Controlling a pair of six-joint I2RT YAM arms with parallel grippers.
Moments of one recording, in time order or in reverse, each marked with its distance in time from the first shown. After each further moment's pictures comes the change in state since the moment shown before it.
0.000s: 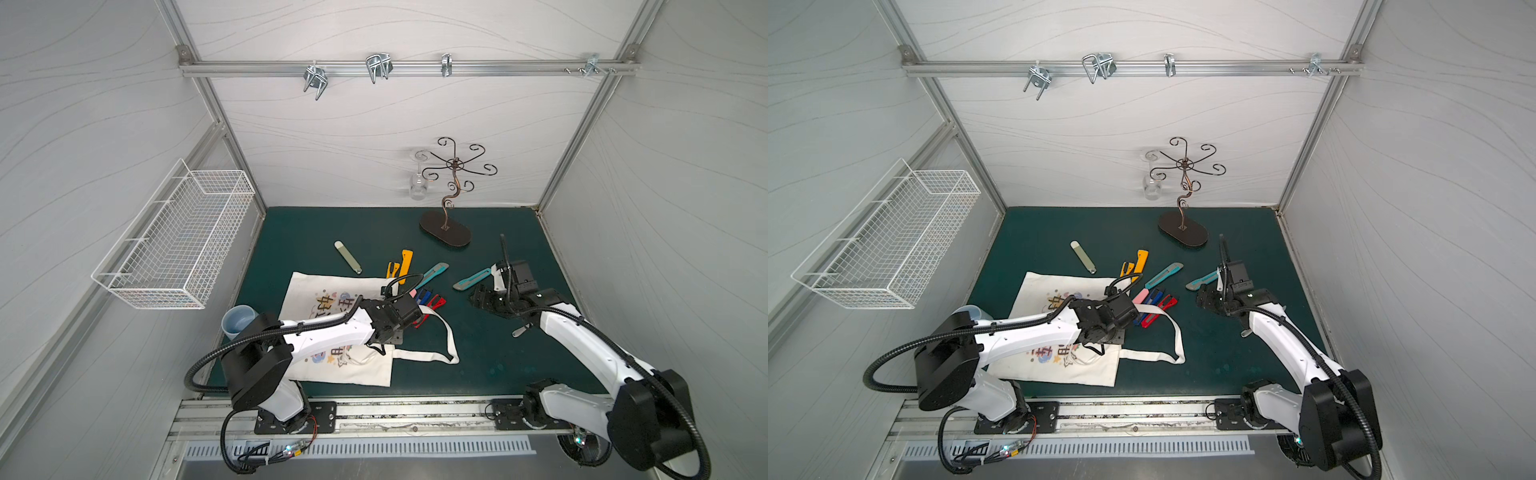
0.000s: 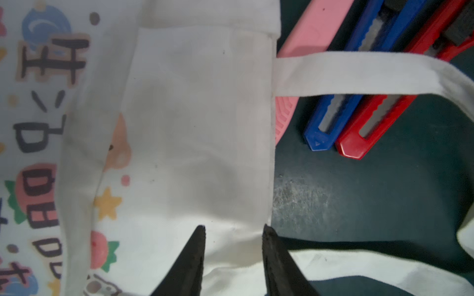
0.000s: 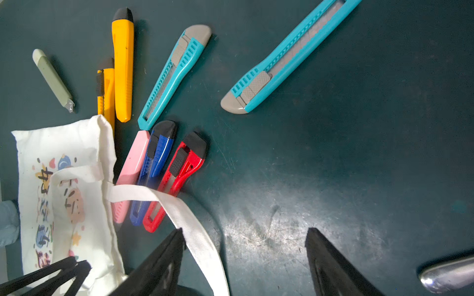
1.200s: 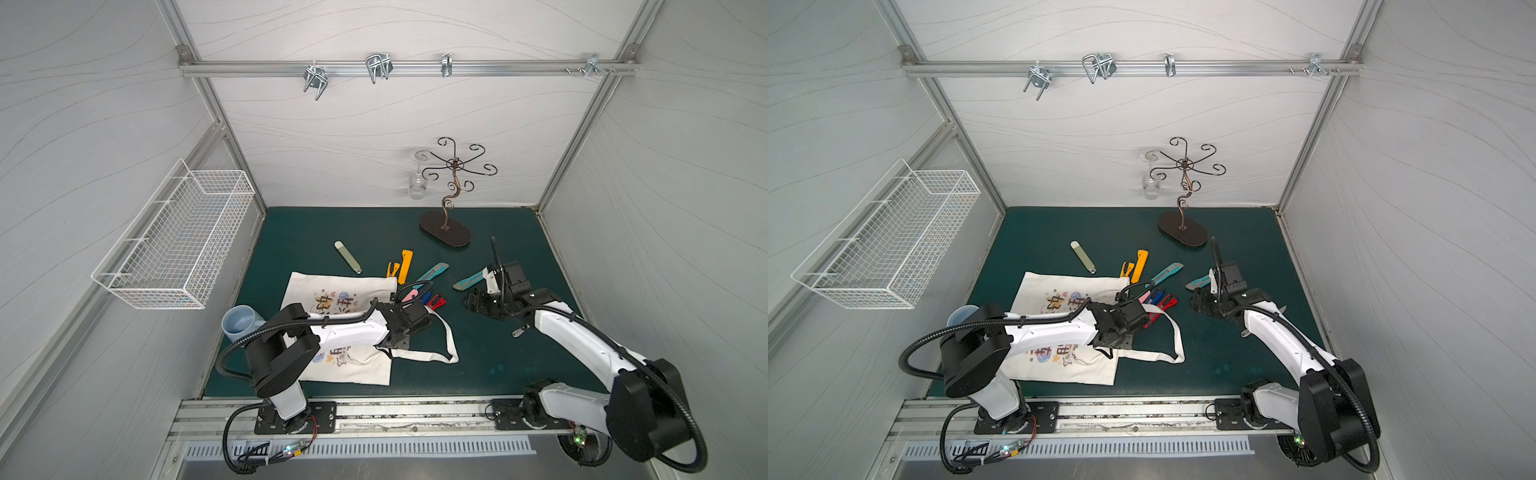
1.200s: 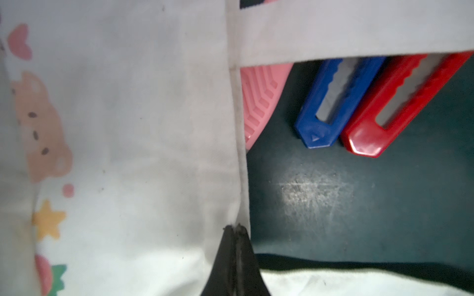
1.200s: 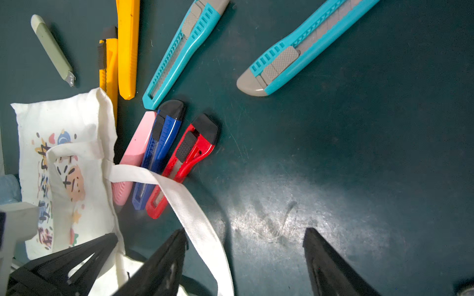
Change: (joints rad) left arm -0.007 0.098 0.018 0.036 0.009 0.011; right arm 0.045 0.037 -0.012 0.021 -0.029 -0.021
